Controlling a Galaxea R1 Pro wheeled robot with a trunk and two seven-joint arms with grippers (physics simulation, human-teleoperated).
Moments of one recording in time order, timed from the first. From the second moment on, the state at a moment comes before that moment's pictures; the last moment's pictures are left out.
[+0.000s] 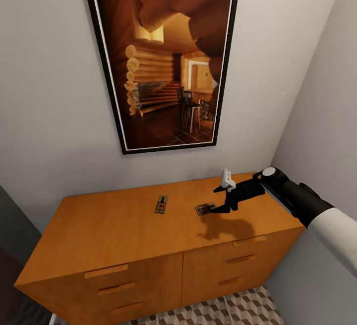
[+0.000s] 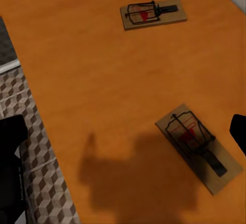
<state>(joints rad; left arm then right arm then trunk) -0.09 -0.03 -0.25 0.08 0.26 -0.24 0.06 -1.06 -0.41 0.74 -0.94 -0.16 0.36 1.12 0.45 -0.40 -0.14</state>
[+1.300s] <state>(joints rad) -0.09 -0.03 -0.25 0.08 0.26 -0.24 0.06 -1.06 -0.41 0.74 -0.92 -0.16 0.32 1.12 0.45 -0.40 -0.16</state>
